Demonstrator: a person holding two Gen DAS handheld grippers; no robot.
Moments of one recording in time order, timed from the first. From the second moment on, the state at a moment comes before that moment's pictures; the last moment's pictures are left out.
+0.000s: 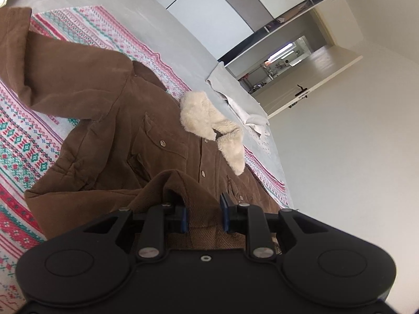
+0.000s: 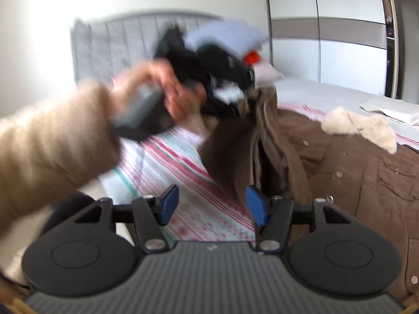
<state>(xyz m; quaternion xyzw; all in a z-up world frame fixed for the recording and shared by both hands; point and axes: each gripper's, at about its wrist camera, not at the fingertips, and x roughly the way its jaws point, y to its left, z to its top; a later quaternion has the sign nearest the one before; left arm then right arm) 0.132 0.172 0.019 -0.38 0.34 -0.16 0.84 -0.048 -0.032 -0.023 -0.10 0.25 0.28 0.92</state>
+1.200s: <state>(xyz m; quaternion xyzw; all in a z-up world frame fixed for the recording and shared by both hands) -0.019 0.240 -0.100 -0.15 0.48 -0.14 0.85 -0.135 -0.211 0.006 0.00 0.29 0.13 0.95</state>
